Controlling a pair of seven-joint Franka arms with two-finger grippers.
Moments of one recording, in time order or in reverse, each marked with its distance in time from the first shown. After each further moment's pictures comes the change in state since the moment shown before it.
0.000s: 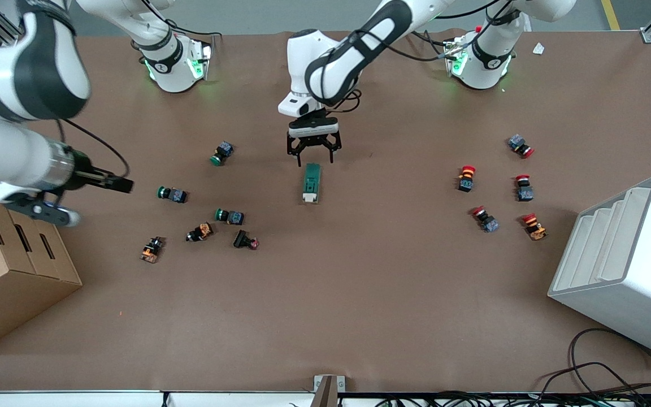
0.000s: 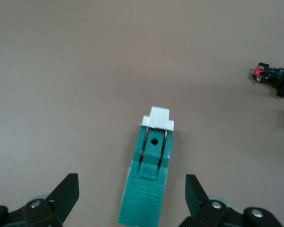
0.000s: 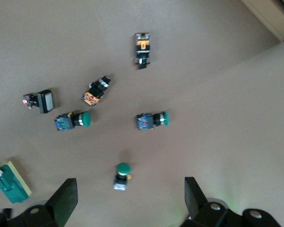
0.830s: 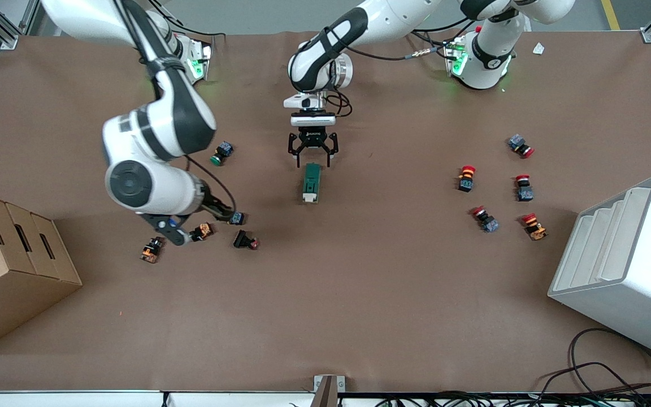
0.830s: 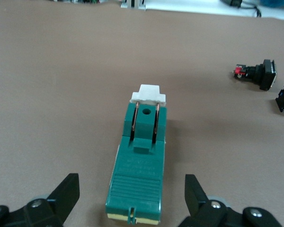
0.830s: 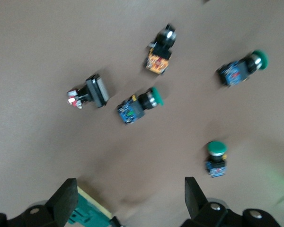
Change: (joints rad) left arm -0.119 0.165 0.005 -0.015 0.471 -0.248 -0.383; right arm 0.258 0.216 0.003 -0.001 0.111 0.232 0.567
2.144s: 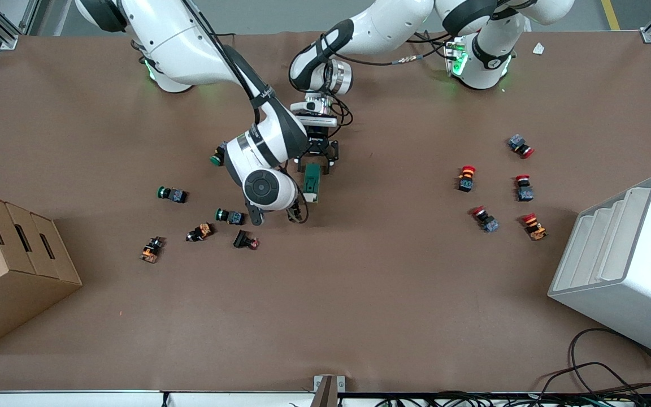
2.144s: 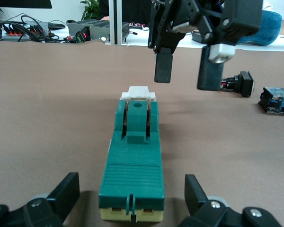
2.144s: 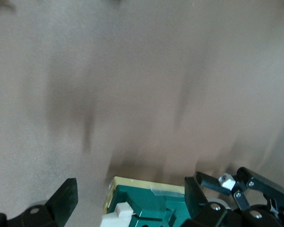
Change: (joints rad) left arm -0.048 0.116 0.007 0.007 0.236 -0.195 -0.117; right arm 0.210 0.260 0.032 0.010 0.114 0.269 0.725
